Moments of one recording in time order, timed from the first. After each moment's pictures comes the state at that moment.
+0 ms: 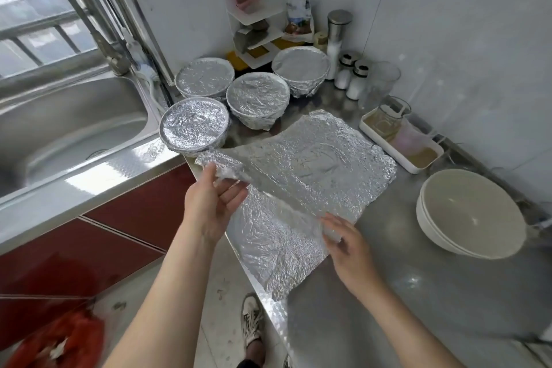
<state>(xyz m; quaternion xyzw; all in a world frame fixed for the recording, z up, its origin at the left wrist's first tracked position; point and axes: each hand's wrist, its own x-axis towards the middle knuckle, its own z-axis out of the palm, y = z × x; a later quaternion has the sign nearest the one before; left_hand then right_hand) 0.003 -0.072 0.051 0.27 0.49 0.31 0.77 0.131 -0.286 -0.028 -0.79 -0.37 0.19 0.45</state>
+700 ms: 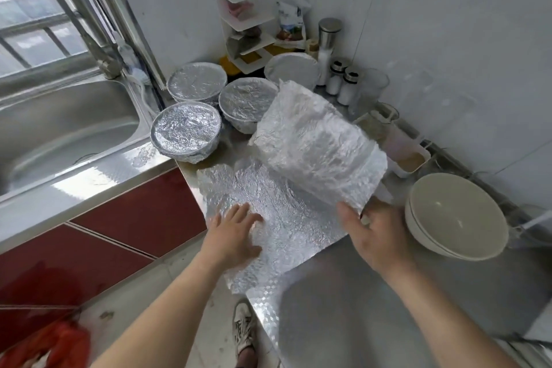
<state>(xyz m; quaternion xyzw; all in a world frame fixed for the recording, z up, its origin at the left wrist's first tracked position) -0.008 -0.090 -0.047 0.93 0.29 -0.16 0.17 0.168 -0.289 0.049 -0.78 -0.41 0.08 0.46</state>
